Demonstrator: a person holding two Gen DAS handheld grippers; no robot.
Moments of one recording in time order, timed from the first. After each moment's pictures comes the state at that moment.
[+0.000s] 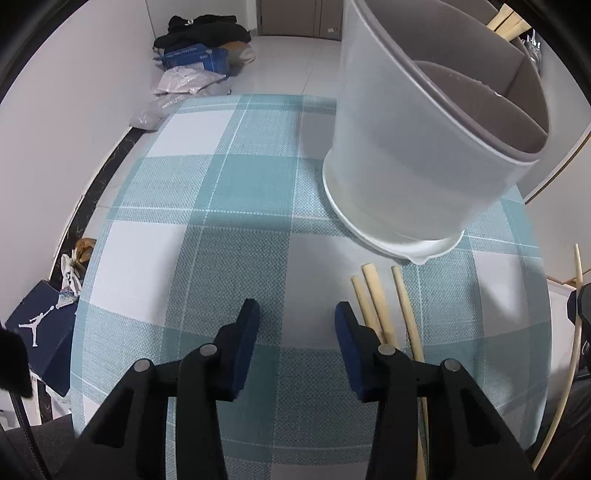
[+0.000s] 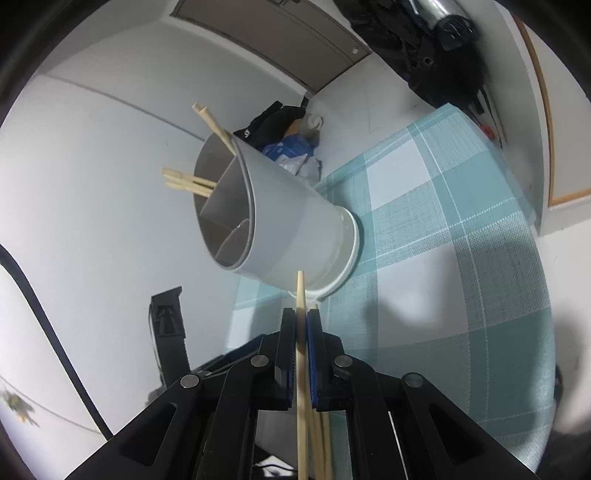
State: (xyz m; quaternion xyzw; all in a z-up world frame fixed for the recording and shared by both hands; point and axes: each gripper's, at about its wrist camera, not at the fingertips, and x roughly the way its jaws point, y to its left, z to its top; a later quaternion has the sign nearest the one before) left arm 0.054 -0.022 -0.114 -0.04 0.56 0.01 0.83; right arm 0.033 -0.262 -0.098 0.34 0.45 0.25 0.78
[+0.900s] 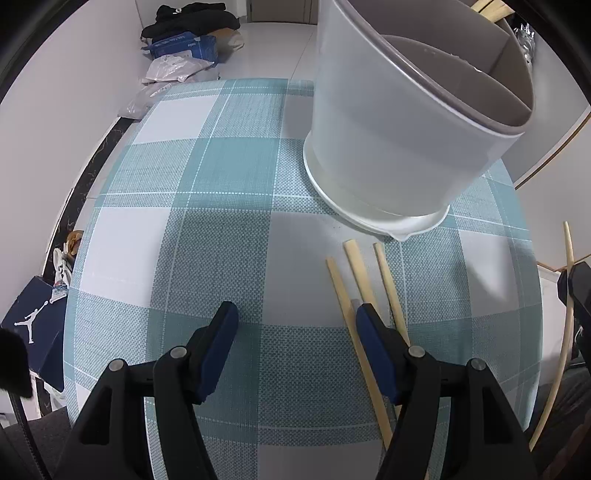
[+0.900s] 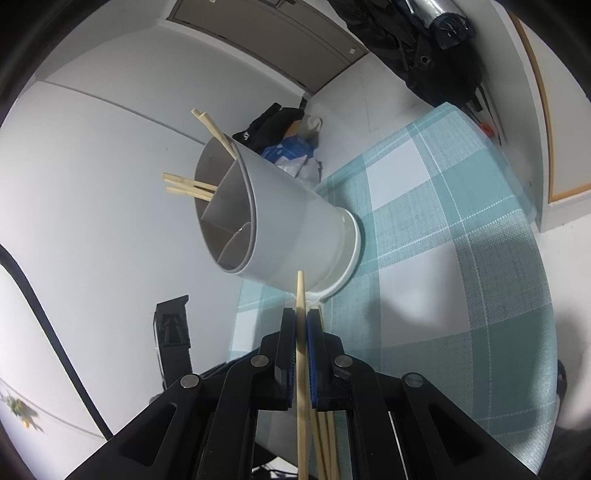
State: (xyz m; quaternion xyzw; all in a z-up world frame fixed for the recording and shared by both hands) left arm 0.054 -0.033 -0.113 -0.04 0.58 -0.01 0.81; right arm 0.033 -0.257 -0.097 0.34 0.45 0.25 0.79
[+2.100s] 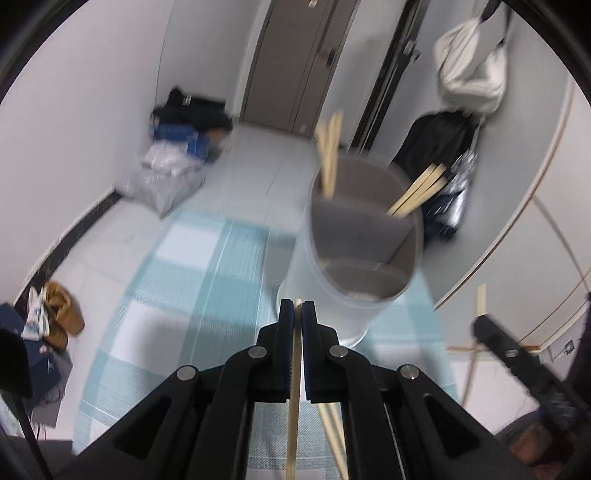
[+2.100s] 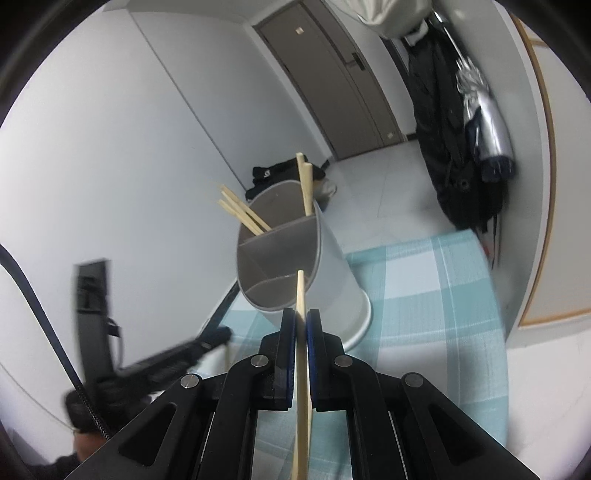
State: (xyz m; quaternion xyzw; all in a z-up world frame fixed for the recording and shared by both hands) left arm 0.017 -0.004 -0.022 -0.13 0.36 -0.06 0.92; right arm 0.005 -0.220 -0.035 0.17 0.31 0.23 0.91
